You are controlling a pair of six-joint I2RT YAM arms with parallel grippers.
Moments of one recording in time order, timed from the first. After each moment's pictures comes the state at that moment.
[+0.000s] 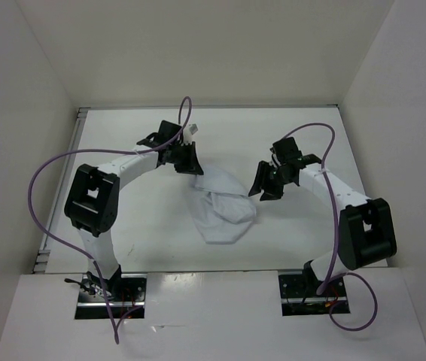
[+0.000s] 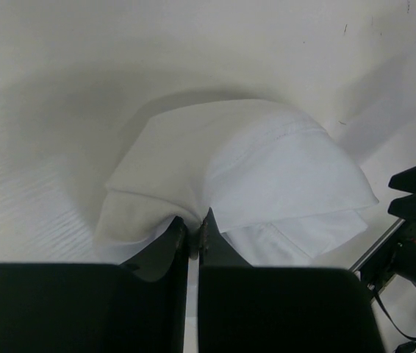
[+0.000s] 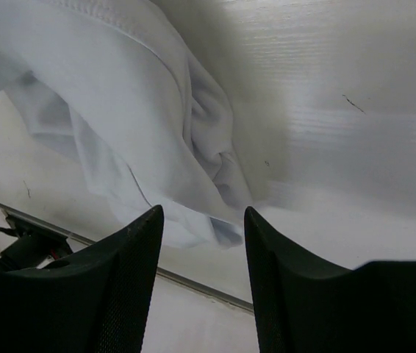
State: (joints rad) left arm -0.38 1.88 1.35 -0.35 0.46 -0.40; right arm 0.28 1.48 1.01 -0.65 -0.32 0.55
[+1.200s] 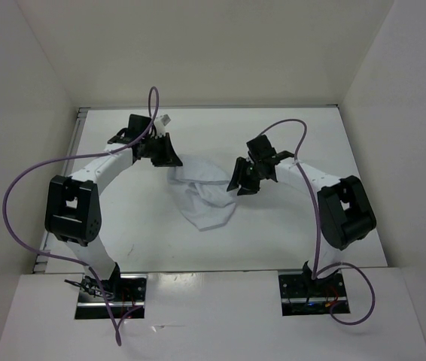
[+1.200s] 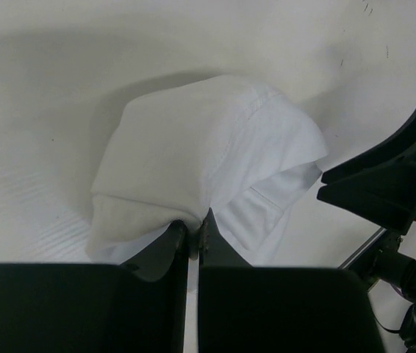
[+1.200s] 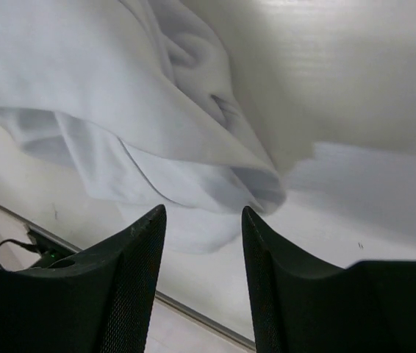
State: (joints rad) left arm -0.20 1.73 1.29 -0.41 0.51 -0.37; right arm 0.44 1.67 1.09 -0.48 -0.29 0.68
